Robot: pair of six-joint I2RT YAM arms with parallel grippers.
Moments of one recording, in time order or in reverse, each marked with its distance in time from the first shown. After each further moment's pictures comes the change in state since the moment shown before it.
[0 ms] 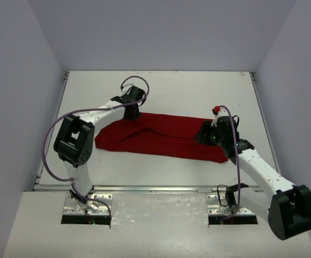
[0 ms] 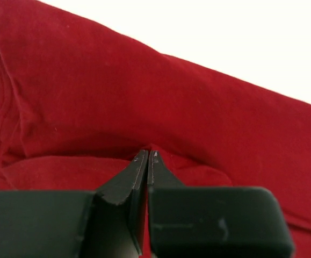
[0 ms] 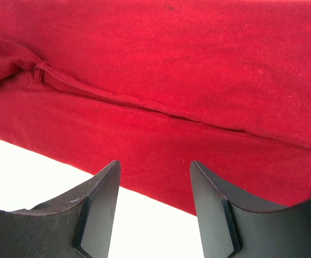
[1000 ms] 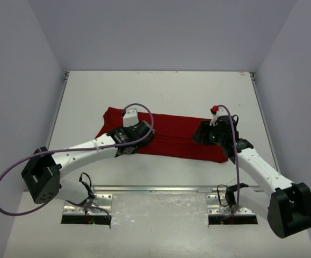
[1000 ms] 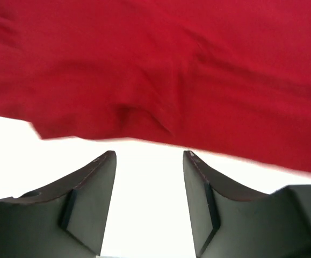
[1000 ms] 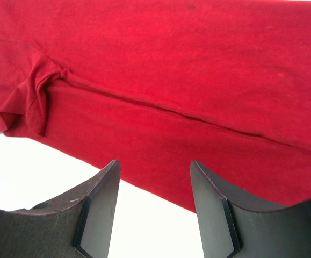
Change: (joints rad) left arm -0.456 -0.467 -0.402 -0.092 -0.251 -0.307; right arm 0.000 -0.001 0.000 0.016 -0.051 0.000
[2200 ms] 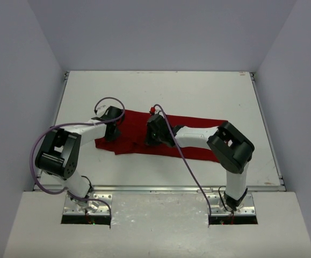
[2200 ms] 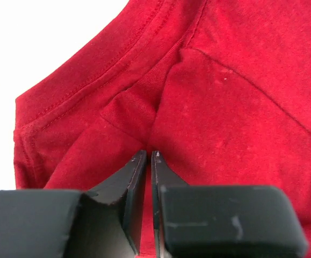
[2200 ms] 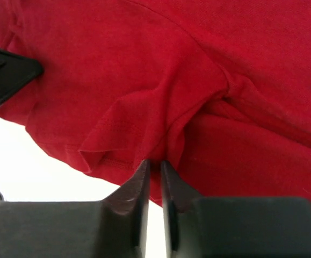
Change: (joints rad) left arm 0.613 0.229 -0.099 0.238 0.234 0.136; right arm 0.557 0.863 0.540 0.182 0.191 0.360
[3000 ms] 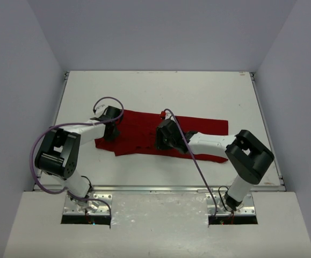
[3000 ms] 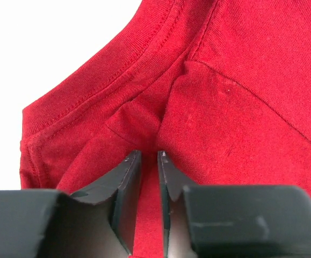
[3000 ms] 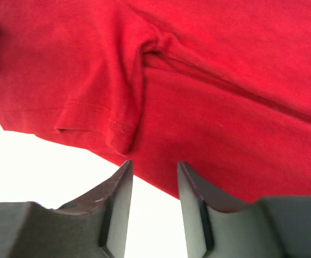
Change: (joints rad) left arm 0.019 0.000 -0.011 0.036 0.000 0.030; right arm -0.005 -0.216 -0.212 -0.027 0.107 -0.068
